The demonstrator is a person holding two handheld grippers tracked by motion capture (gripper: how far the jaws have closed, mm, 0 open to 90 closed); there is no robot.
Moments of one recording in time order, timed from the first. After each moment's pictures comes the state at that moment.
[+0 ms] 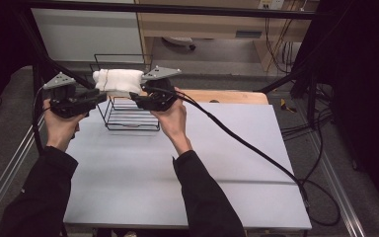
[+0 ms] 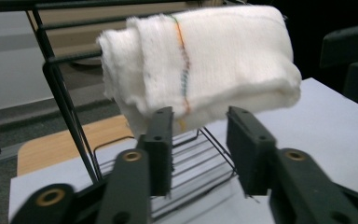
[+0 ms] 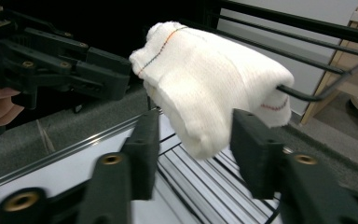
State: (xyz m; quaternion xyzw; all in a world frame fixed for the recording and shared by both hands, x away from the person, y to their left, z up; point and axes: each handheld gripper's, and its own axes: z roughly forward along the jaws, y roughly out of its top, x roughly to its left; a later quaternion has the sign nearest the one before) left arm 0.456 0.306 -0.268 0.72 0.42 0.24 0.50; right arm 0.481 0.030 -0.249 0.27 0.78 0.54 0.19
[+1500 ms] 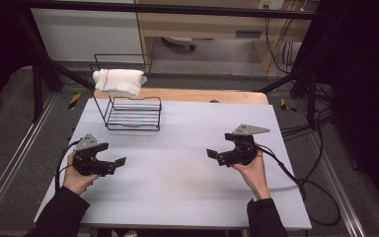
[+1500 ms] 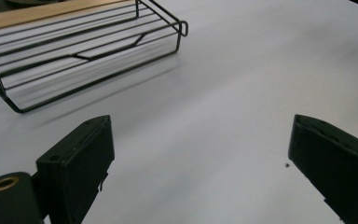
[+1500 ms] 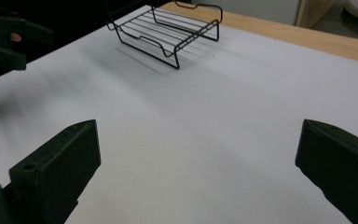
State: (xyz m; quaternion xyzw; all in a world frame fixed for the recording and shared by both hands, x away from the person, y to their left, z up) left arm 0.388 0.283 -0.404 0.79 0.39 0.16 0.45; right arm 0.415 -0.187 -0.379 0.36 0.78 0.50 0.12
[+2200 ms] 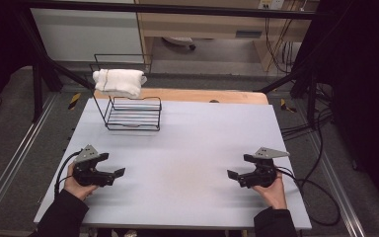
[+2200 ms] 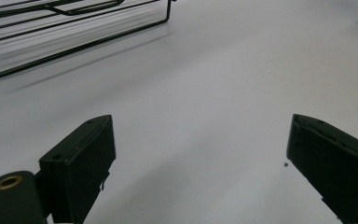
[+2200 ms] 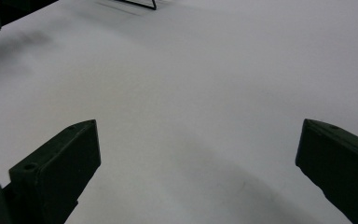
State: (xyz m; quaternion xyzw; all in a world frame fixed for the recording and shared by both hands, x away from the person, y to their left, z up) left arm 0.374 0.288 -0.429 0.80 0.38 0.16 0.44; right arm 0.379 -0.251 -0.435 0.39 0.78 0.49 0.11
